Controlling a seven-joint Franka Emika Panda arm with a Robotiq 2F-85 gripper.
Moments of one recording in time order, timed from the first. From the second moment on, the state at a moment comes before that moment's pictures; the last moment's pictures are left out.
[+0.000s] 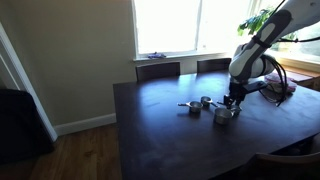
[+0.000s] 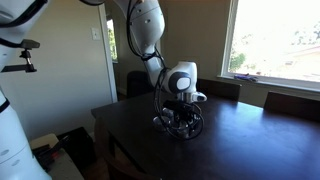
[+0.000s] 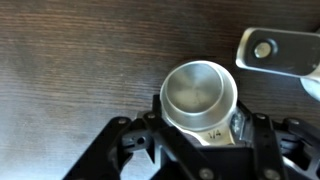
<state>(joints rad) -0.16 0.68 -0.09 -2.00 -0.02 2.67 -0.14</state>
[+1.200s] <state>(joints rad) -0.19 0.51 -0.10 -2.05 -0.01 2.64 -0.15</state>
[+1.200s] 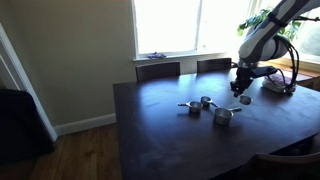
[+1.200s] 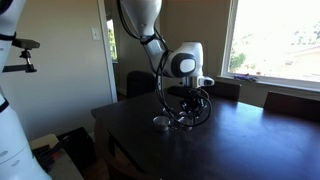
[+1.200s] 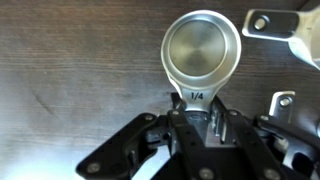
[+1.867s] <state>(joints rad) -0.10 0.64 -0.02 -1.80 0.00 2.64 -0.06</state>
